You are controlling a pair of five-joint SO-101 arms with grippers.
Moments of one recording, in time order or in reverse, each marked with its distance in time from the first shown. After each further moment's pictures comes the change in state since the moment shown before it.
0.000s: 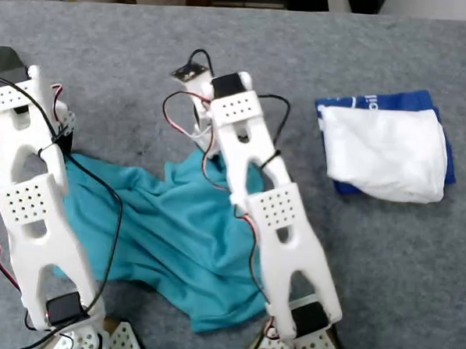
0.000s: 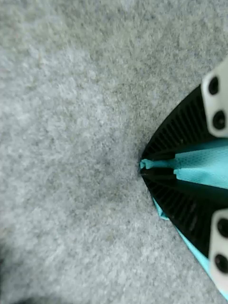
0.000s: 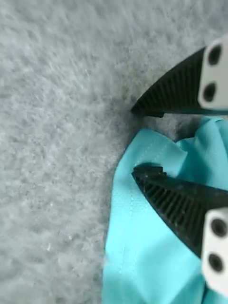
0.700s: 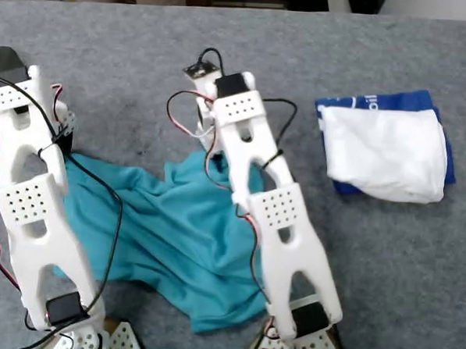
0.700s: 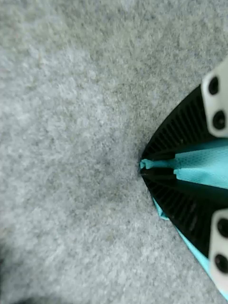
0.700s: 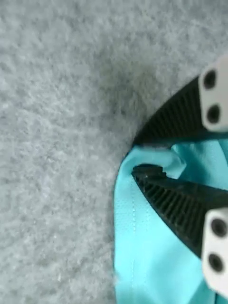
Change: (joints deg) left arm 0.0 0.0 0.0 0.0 0.0; right arm 0.4 -0.4 2.5 -0.1 -6.9
